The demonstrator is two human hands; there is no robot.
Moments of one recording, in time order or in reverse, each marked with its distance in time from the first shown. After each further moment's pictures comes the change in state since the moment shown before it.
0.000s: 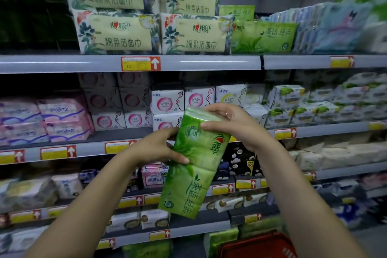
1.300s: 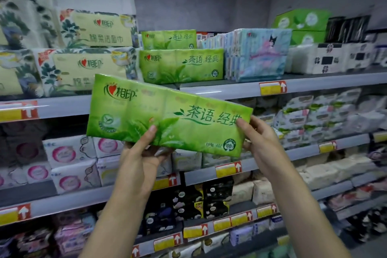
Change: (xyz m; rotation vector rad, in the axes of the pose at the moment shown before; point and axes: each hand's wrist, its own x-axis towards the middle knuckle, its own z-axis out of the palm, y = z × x) left_hand 0.163 0.139 0.141 -1.227 0.550 0.360; right_hand -0.018 0.075 -0.259 0.328 0.448 -0.060
